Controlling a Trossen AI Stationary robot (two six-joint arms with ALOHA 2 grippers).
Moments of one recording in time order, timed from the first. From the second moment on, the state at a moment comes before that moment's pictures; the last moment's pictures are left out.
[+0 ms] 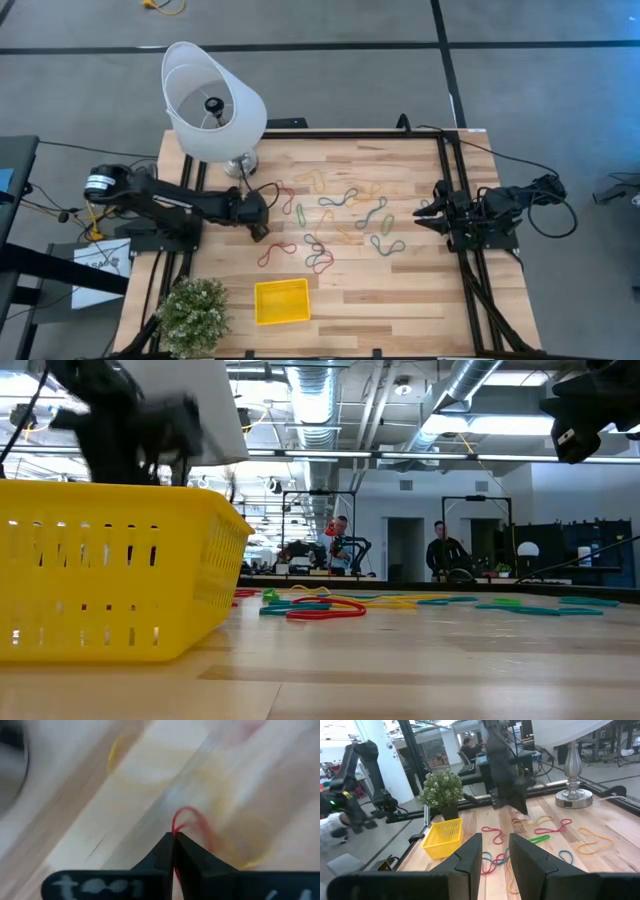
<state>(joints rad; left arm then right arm) -0.02 1.33 0.59 -0.49 -0.36 -0.63 0.39 0.01 0.24 -0.28 0.29 0.19</state>
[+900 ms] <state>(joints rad) -0.60 1.36 0.88 -0.40 -0.13 -0.56 0.39 0.01 0.24 -0.28 0.29 0.19</state>
